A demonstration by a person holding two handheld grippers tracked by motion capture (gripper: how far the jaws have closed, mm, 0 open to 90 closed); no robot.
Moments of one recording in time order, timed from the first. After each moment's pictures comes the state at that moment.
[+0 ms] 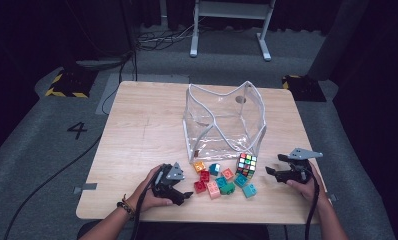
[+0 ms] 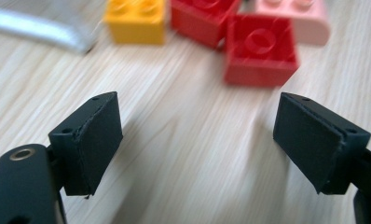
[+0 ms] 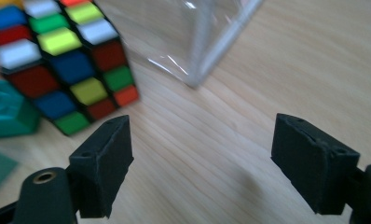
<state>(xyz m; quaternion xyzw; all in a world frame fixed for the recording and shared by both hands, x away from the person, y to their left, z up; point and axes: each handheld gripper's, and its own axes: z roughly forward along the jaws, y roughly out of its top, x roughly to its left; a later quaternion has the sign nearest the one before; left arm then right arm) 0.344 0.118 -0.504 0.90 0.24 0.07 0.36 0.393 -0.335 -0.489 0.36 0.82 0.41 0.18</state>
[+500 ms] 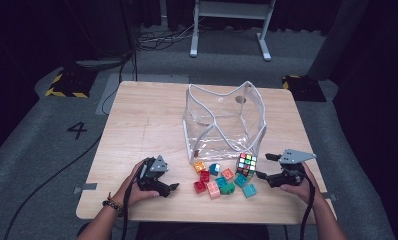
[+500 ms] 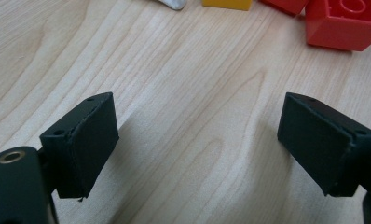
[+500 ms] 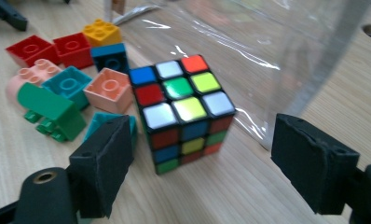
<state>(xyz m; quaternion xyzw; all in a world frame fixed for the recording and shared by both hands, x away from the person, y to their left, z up) 0.361 0.157 -0.504 0.89 0.27 0.09 0.35 0.375 -0.295 -0.461 0.25 0.85 0.43 0.16</state>
